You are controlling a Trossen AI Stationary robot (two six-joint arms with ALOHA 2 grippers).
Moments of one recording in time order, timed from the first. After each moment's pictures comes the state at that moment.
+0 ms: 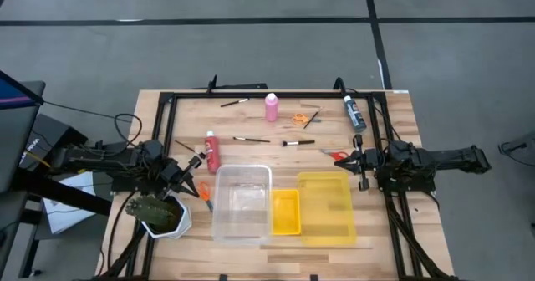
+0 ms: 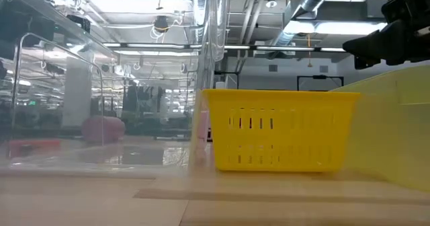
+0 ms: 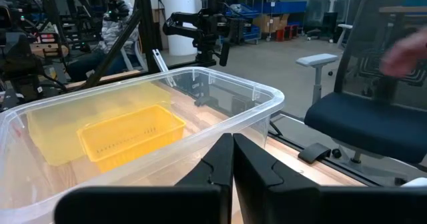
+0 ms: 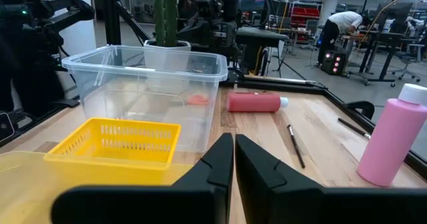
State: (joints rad) left arm 0.00 0.23 0.04 0.11 0.65 0.11; right arm 0.06 0.06 0.01 0.02 0.03 -0.09
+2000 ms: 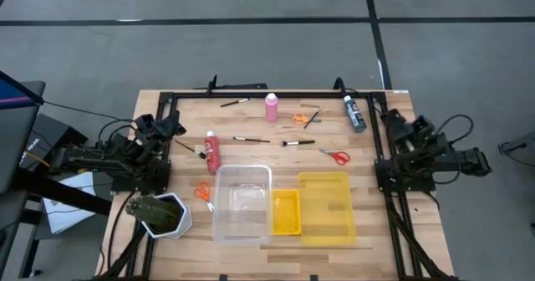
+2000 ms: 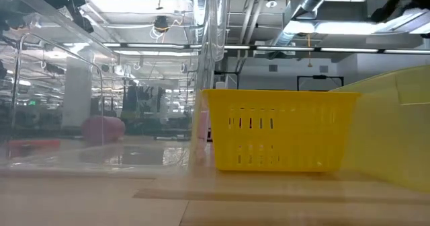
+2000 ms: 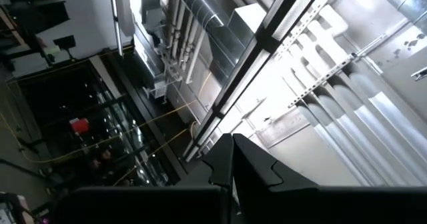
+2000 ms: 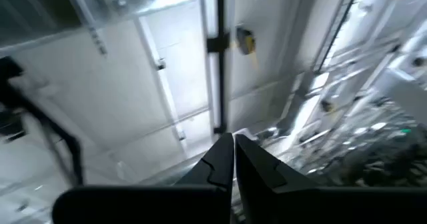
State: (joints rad) left arm 0.00 0.25 0.04 0.99 -0.53 -0.85; right arm 0.02 0.06 0.06 0.96 0.38 0.30
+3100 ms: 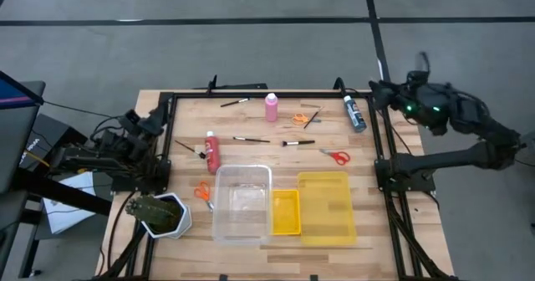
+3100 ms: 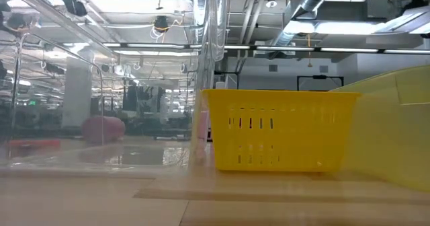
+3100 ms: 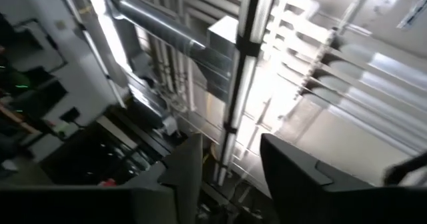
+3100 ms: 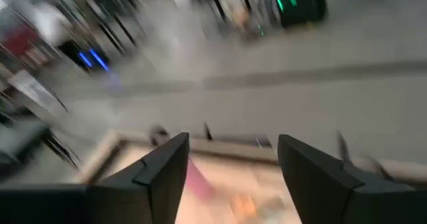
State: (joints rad) left arm 0.00 0.25 0.15 1.00 -0.54 -0.42; right arm -0.17 0.77 1.28 -0.97 0.75 0.78
